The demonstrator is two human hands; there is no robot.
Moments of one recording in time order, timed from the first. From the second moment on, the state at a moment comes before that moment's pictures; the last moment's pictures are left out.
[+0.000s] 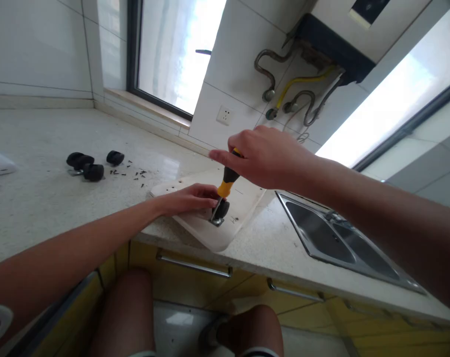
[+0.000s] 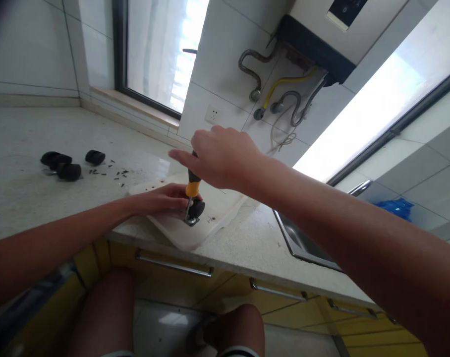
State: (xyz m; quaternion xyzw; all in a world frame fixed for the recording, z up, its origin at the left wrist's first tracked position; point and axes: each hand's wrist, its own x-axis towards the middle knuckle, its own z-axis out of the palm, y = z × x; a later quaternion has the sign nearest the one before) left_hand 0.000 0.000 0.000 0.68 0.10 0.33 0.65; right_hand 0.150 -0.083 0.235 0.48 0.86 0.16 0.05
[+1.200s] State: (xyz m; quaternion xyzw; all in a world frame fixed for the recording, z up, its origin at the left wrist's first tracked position) left_hand 0.000 0.002 -0.001 0.67 0.10 0.33 0.66; right_hand 0.150 -0.076 0.244 0.44 0.89 0.08 0.09
